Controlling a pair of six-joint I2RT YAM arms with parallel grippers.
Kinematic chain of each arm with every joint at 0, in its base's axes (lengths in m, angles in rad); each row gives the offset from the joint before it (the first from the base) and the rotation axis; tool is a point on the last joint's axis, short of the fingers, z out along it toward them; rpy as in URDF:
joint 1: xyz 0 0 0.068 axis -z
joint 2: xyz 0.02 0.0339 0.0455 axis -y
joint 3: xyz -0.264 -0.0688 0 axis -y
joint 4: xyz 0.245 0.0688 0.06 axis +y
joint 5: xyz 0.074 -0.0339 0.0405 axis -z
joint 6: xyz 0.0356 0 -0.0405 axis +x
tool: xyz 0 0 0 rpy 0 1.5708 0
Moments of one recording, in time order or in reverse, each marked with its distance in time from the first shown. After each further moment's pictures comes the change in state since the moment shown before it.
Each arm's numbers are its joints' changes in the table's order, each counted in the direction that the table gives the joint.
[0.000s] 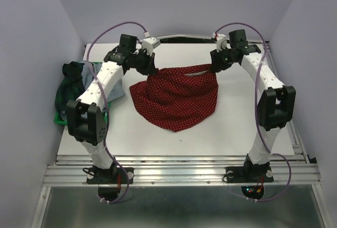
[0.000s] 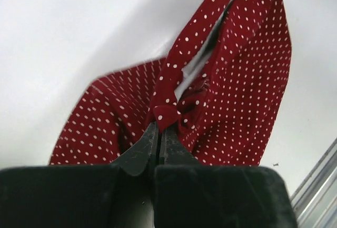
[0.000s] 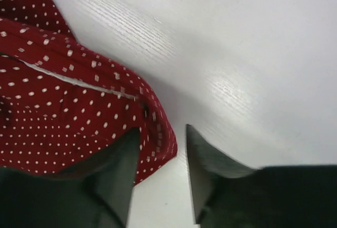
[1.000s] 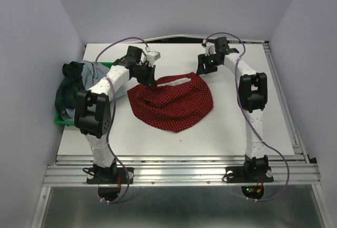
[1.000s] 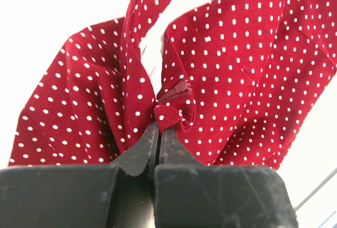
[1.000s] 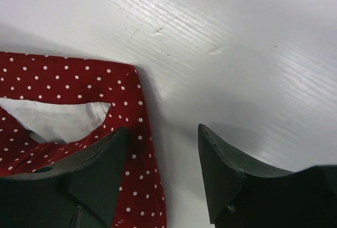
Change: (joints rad) left arm -0.012 -0.138 -0.182 -0.069 -0.072 -0.082; right arm -0.021 -0.500 0.330 -0.076 -0.095 0.233
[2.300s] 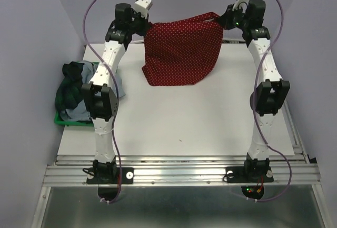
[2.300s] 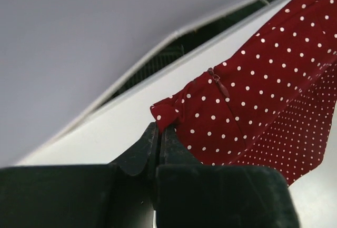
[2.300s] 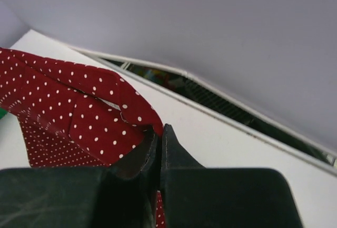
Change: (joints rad) left arm -0.092 -0.351 0.865 -0.104 -0.101 0.080; right arm 0.134 0.154 0.291 -0.304 -0.031 0.072
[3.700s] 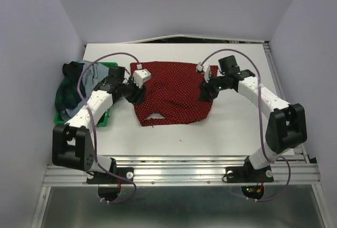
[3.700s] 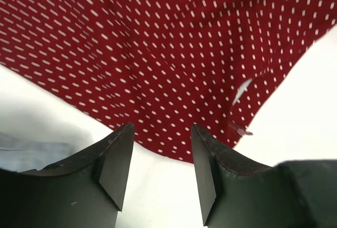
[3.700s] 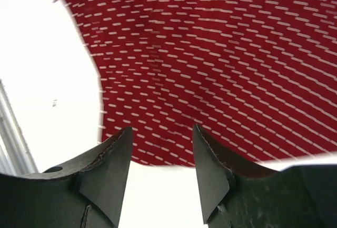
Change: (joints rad) left arm -0.005 0.816 -1.325 -0.015 0.157 0.301; right arm -0.225 0.647 -1.130 0.269 -0.201 -0.569
